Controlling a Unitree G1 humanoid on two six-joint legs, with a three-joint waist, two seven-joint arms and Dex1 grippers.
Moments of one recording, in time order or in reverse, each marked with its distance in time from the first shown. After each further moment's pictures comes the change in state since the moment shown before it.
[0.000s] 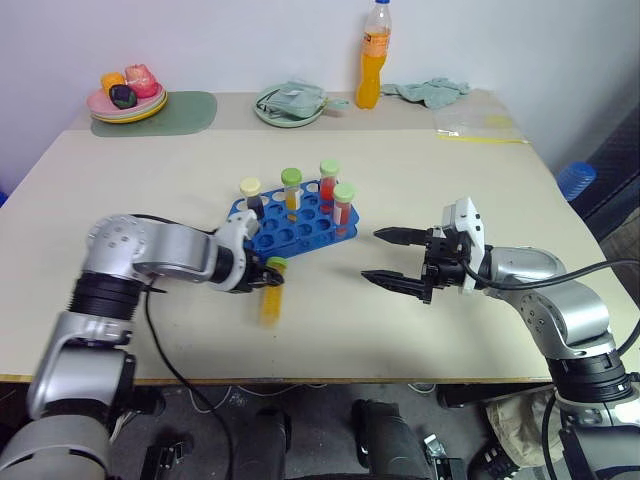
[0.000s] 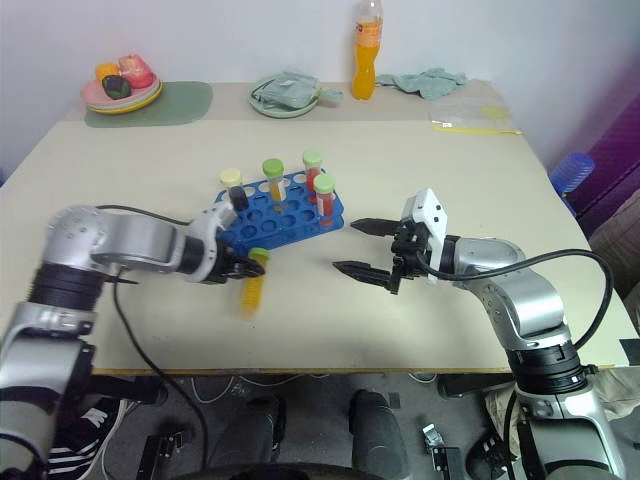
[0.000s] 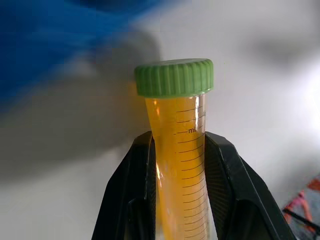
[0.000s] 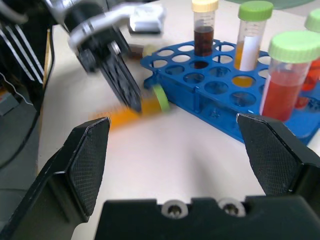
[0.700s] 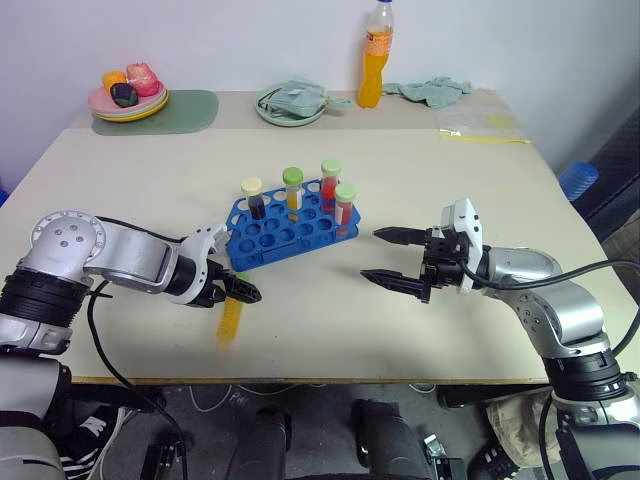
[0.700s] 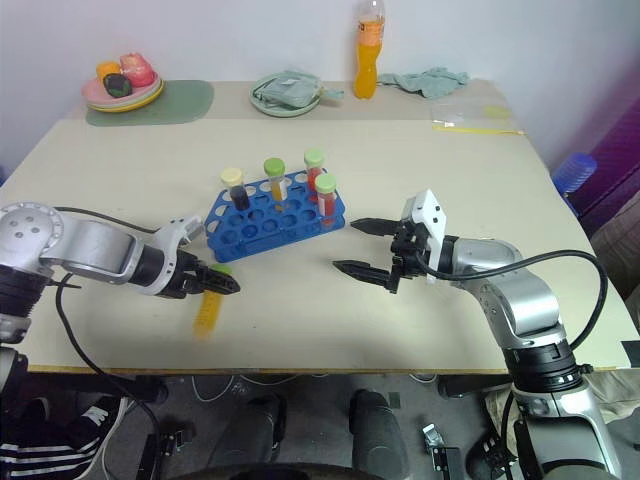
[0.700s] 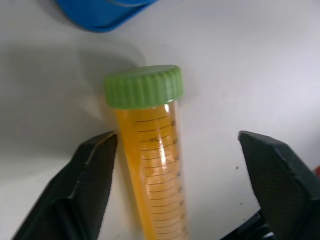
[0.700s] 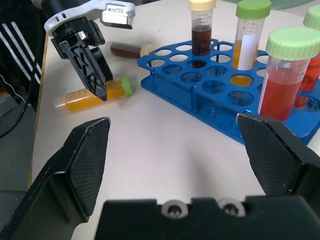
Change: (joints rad) left arm 0.019 0.215 -0.168 -0.071 -0.005 -0.013 -0.182; right arm -0.005 0.013 0.005 0.025 -0.011 -0.017 0.003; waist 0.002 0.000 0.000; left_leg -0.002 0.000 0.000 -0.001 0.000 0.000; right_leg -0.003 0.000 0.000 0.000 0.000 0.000
